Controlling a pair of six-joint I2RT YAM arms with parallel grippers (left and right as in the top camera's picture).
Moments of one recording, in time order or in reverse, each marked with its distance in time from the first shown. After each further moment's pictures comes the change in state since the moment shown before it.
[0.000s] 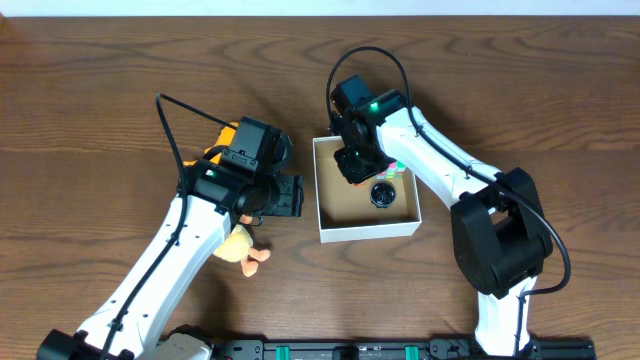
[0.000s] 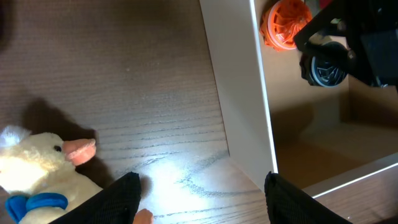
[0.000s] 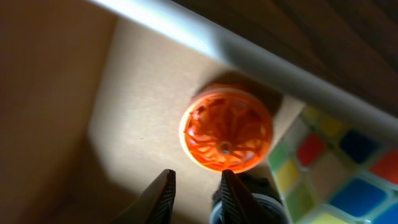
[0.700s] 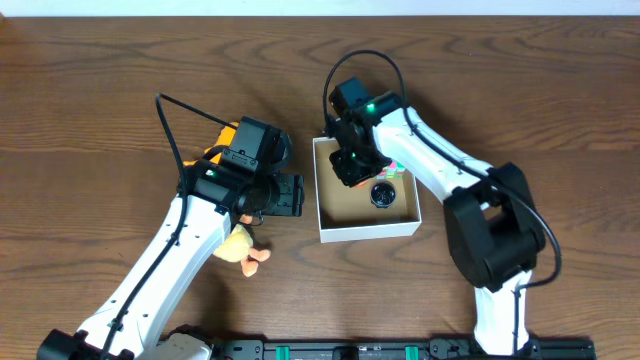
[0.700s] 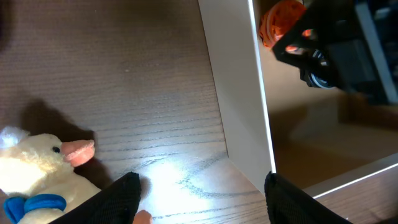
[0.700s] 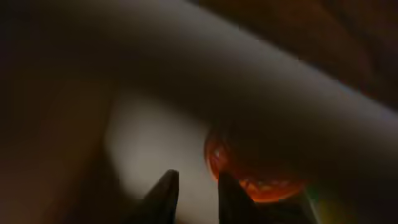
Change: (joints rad) left arm 0.000 0.000 0.000 0.003 0.002 -0.003; right arm 0.000 0.053 0.000 0.034 -0.075 -0.002
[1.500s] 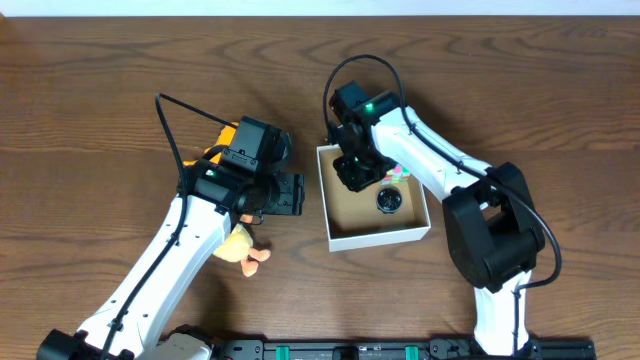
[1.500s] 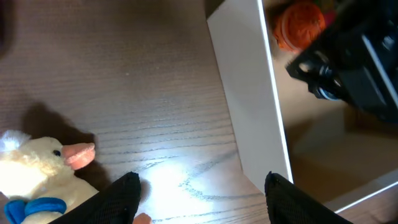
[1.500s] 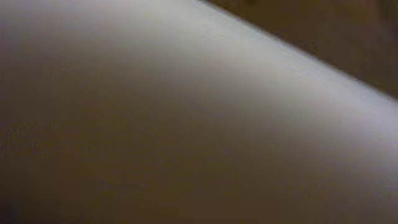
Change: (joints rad) left arm 0.000 0.000 0.000 0.010 -0.004 0.000; right arm 0.002 -0.016 0.011 -0.120 0.033 -0.034
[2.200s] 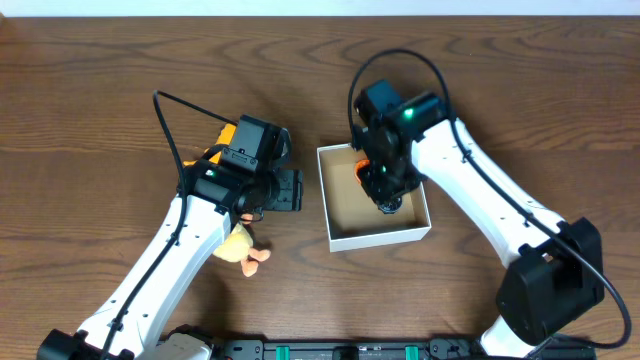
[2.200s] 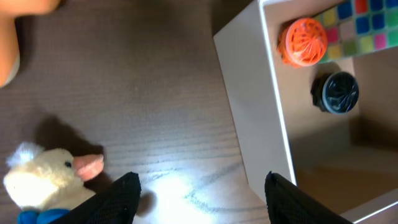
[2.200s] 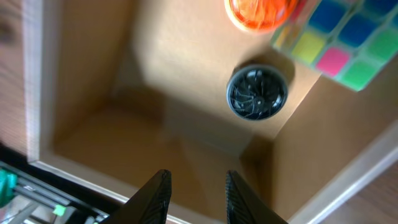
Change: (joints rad) left arm 0.002 0.000 0.000 0.037 -0.035 0.000; right arm -0.007 -0.297 -0.113 -0.179 0.032 0.029
